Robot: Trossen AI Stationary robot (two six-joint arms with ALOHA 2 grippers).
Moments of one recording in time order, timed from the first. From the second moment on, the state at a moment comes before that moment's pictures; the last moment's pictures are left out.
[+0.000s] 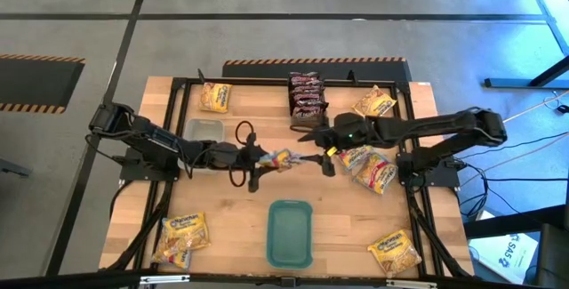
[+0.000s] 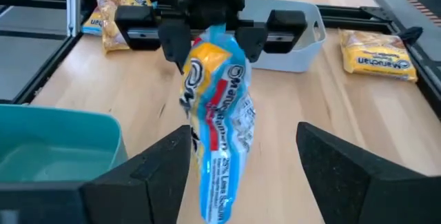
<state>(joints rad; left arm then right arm) -0.15 1.43 0.53 0.63 -0.26 -0.12 -0.01 1.35 0.97 -0.10 -0.08 -0.08</state>
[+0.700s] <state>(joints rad) -0.14 1.43 0.53 0.74 -0.28 -0.07 -0.01 1.56 0.87 0.37 -0.17 0.07</state>
